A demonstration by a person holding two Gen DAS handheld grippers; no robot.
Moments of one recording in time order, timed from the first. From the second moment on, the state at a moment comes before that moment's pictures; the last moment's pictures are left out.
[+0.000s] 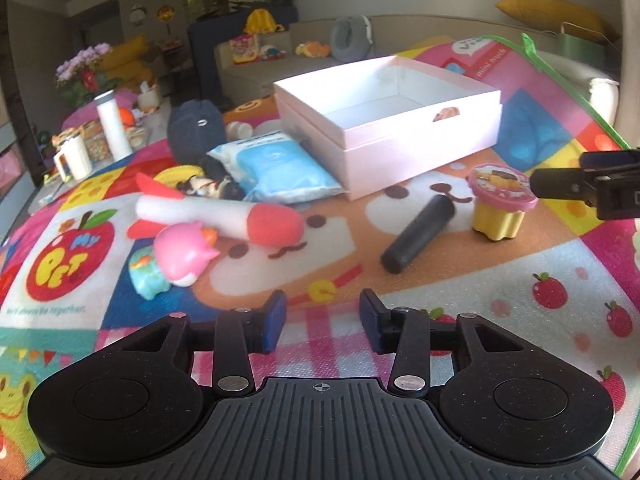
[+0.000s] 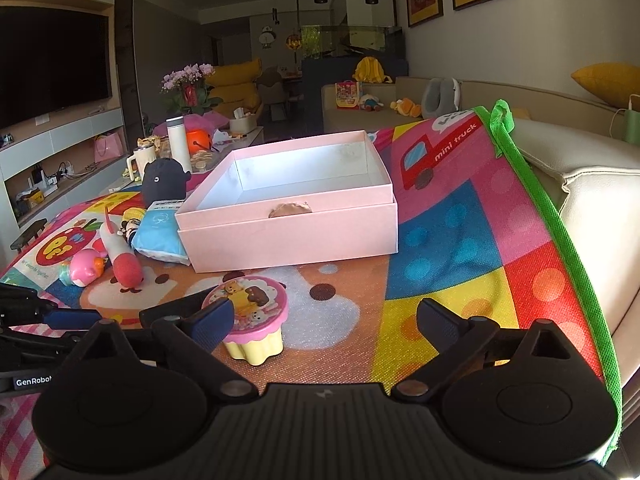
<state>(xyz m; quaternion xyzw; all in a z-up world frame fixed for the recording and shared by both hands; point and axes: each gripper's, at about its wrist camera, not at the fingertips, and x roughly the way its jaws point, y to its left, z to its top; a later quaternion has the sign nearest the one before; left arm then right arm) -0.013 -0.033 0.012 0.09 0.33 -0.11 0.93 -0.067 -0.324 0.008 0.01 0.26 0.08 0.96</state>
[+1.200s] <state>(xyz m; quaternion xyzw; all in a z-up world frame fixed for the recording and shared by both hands) 0.012 -0.035 0.019 0.08 0.35 -0.08 0.93 -0.028 -0.290 -0.008 0.00 0.31 0.14 0.94</state>
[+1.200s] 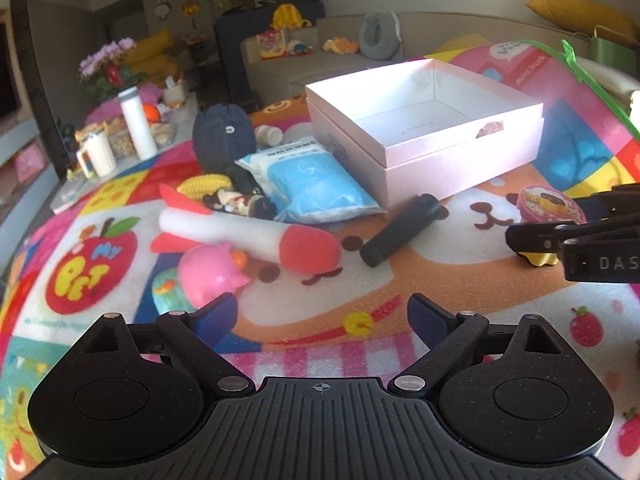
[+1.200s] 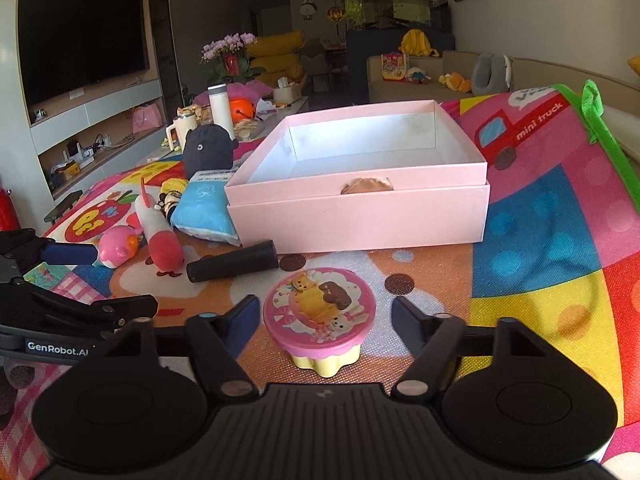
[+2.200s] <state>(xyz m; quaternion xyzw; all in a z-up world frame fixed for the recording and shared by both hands) 0.065 -0.095 0.007 0.07 0.34 -0.07 0.94 -0.038 -0.337 -0.009 0.06 0.25 0.06 0.96</state>
